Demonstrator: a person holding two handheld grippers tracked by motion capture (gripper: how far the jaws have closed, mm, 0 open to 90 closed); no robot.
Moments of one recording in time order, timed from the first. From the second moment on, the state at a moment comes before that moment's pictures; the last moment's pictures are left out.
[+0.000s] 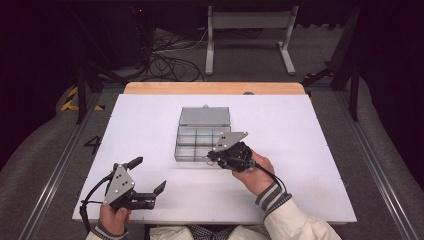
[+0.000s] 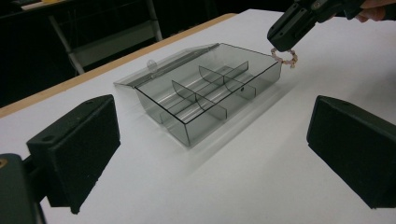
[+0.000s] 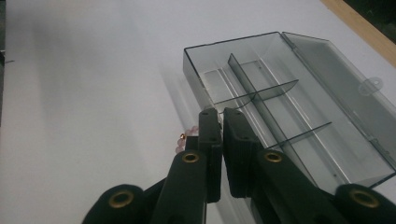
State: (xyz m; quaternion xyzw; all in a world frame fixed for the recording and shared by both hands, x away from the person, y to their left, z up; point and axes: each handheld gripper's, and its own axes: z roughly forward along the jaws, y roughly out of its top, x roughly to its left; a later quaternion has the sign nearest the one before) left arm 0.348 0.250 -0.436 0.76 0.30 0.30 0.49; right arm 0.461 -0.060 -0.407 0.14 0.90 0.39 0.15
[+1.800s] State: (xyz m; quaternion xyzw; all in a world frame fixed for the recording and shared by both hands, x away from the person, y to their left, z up) left arm 0.348 0.250 -0.436 0.76 0.30 0.30 0.50; right arm 0.530 -0.081 -0.394 0.23 0.88 0.36 0.19
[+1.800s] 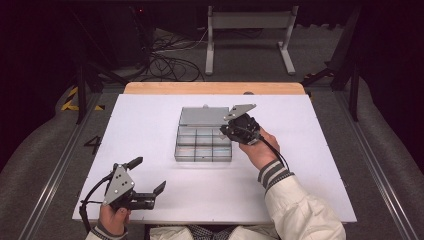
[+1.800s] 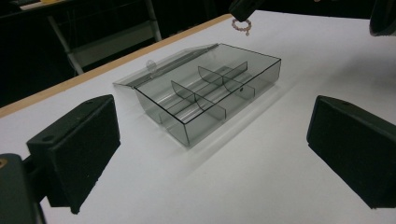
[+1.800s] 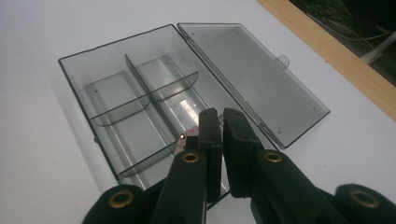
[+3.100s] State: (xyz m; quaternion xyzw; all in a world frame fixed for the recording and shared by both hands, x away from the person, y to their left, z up) left arm 0.348 0.250 -0.436 0.76 0.29 0.30 0.50; right arm 0.569 -0.067 -0.435 0.29 0.89 0.32 0.17
